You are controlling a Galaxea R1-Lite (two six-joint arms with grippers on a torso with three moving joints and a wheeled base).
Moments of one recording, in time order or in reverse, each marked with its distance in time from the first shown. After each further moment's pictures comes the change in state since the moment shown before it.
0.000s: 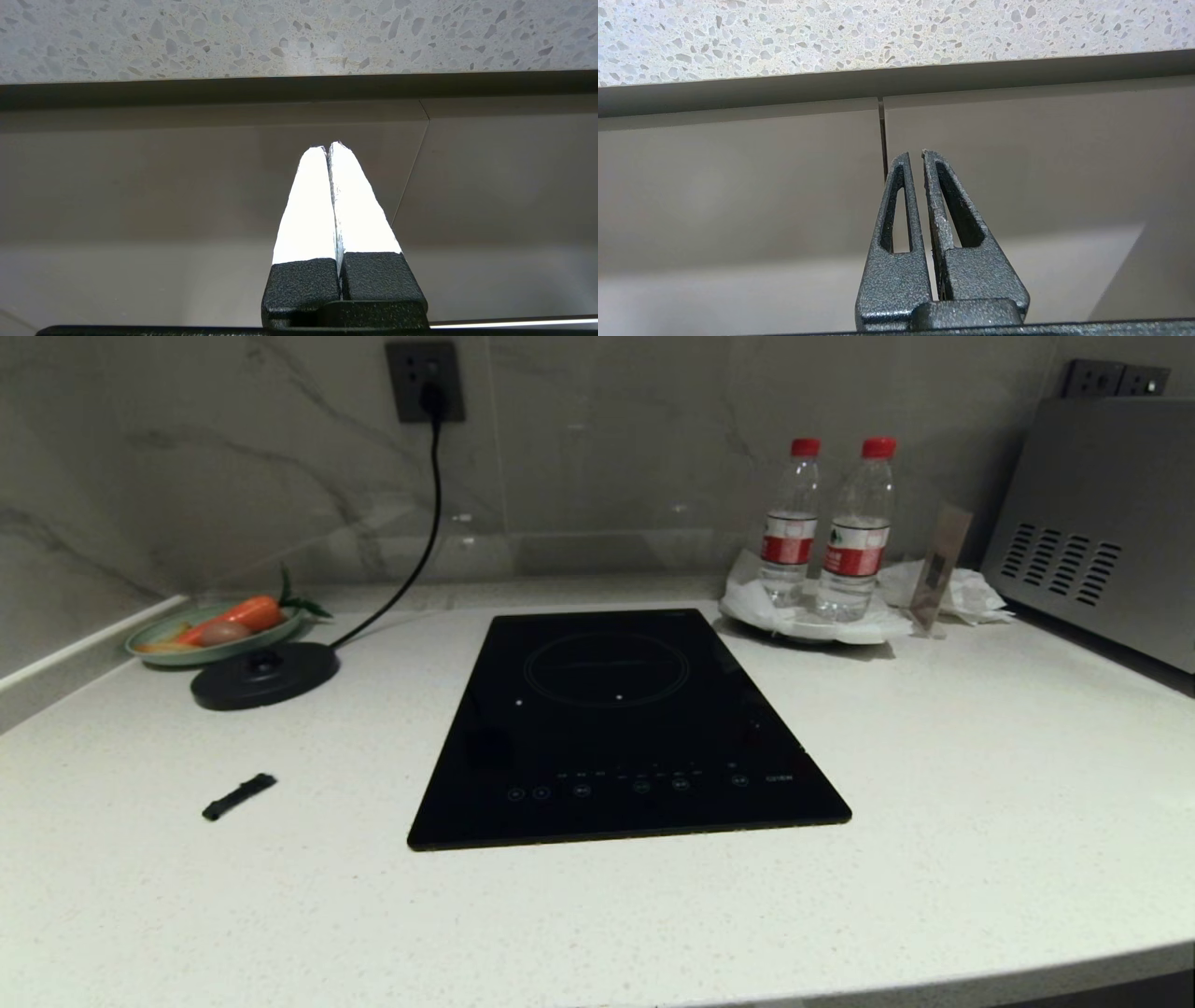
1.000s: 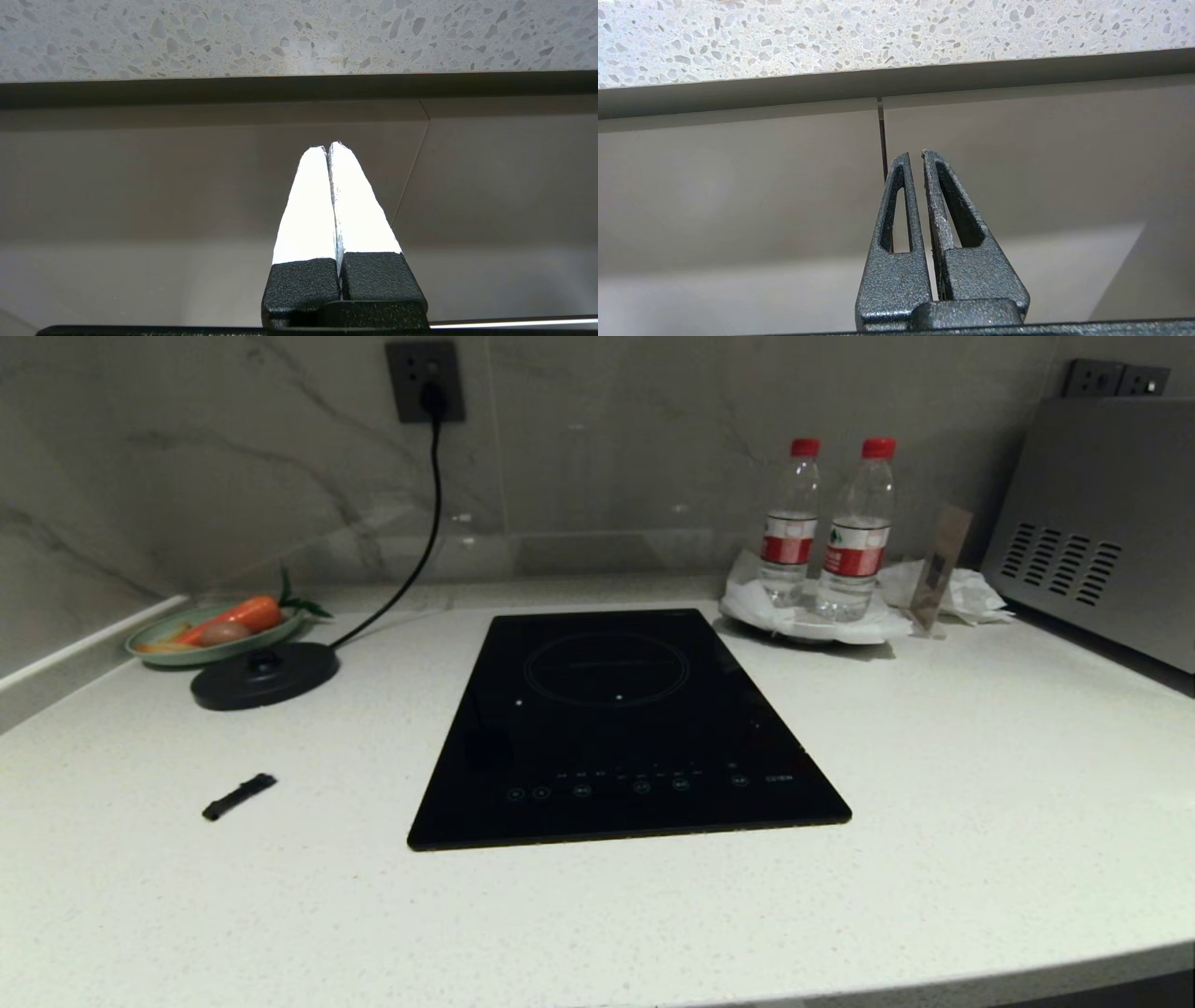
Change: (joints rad) left arm 0.000 0.000 -0.001 0.000 0.000 -0.005; right arm -0.002 0.000 0.000 0.000 -0.001 0.005
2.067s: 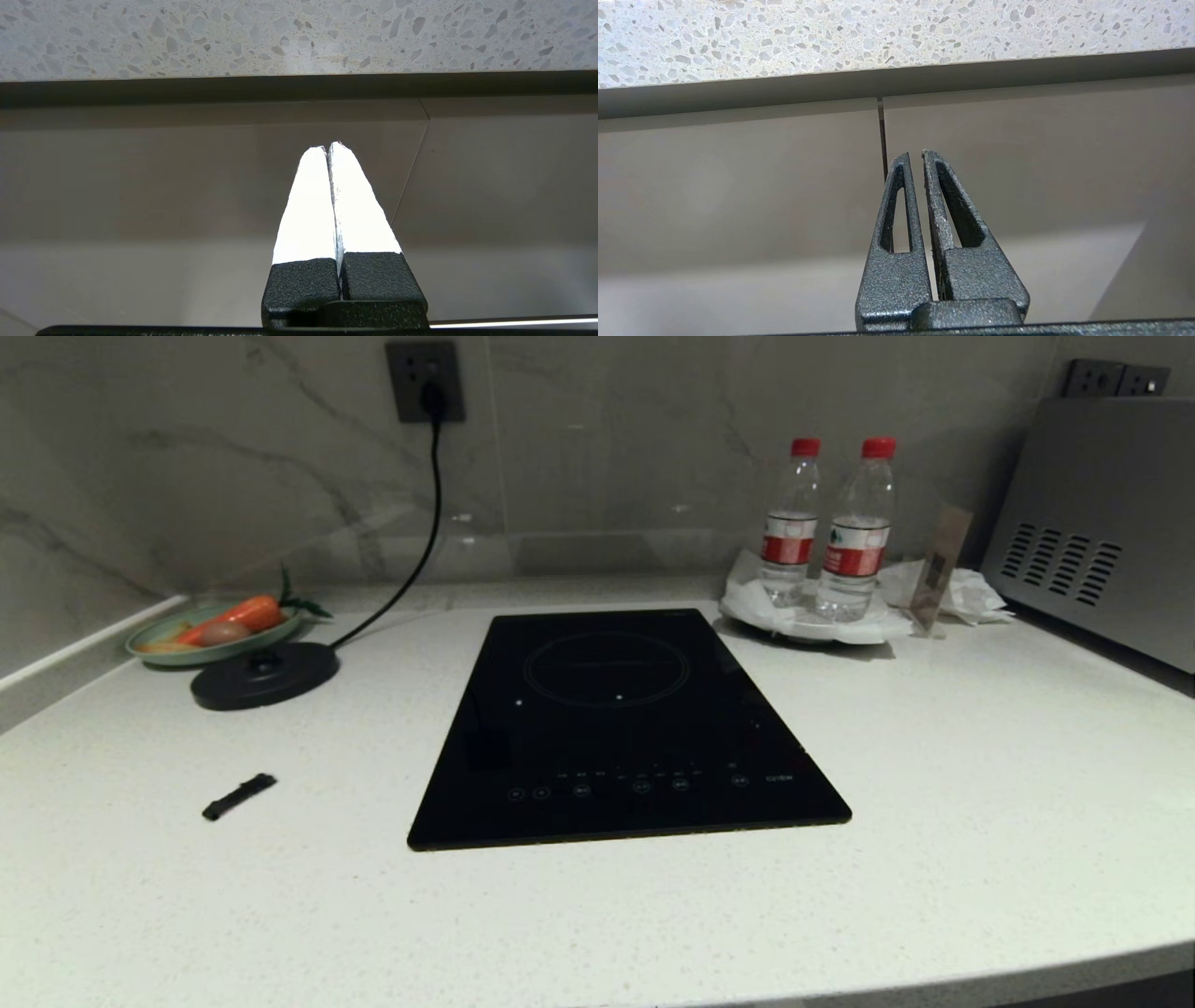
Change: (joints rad) left arm 0.000 0.000 -0.001 0.001 0.000 0.000; right arm 0.000 0.000 0.000 0.000 0.000 0.000
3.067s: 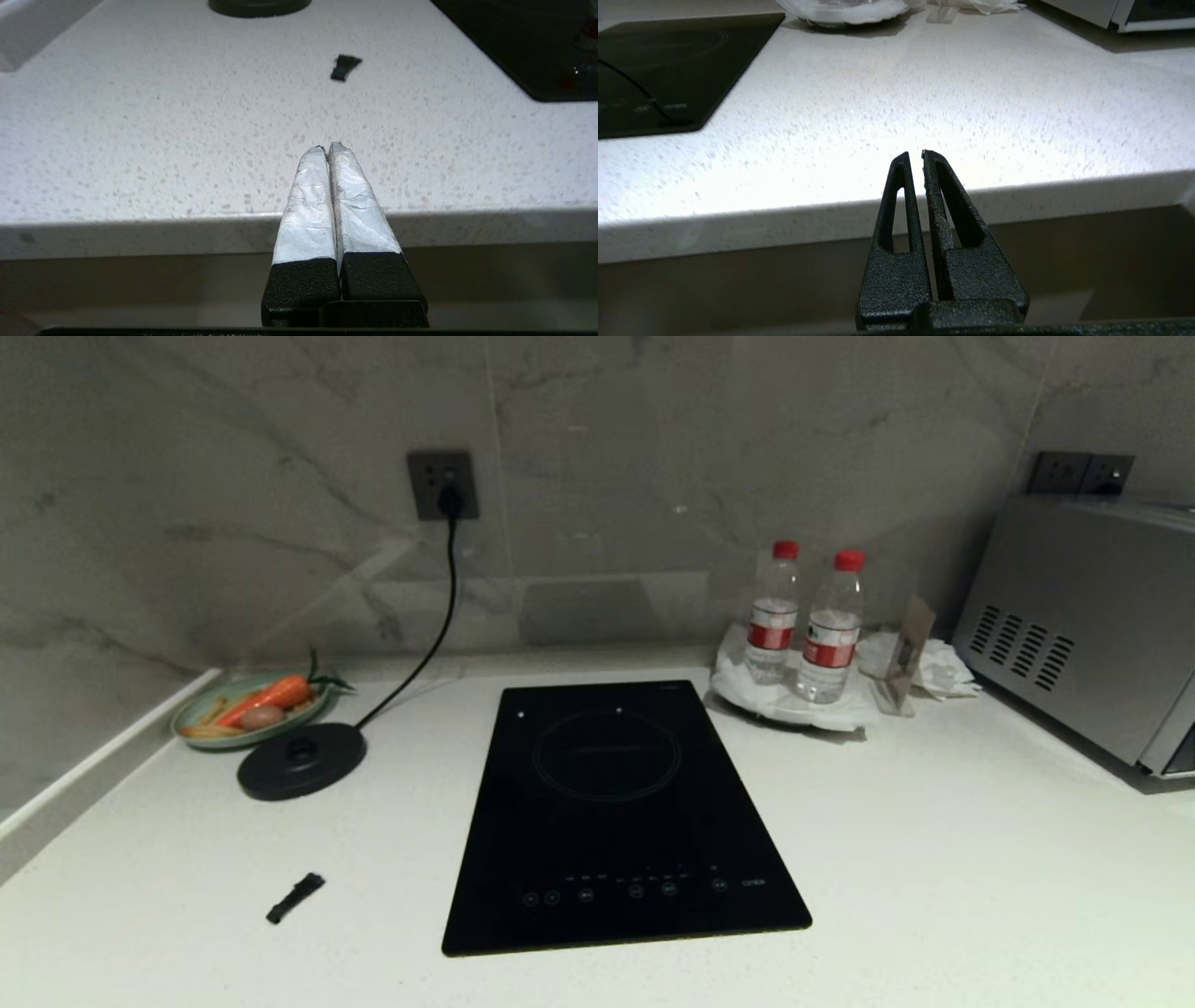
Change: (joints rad) left arm 0.000 0.000 0.000 0.001 0.000 0.000; right arm 0.000 0.000 0.000 0.000 0.000 0.000
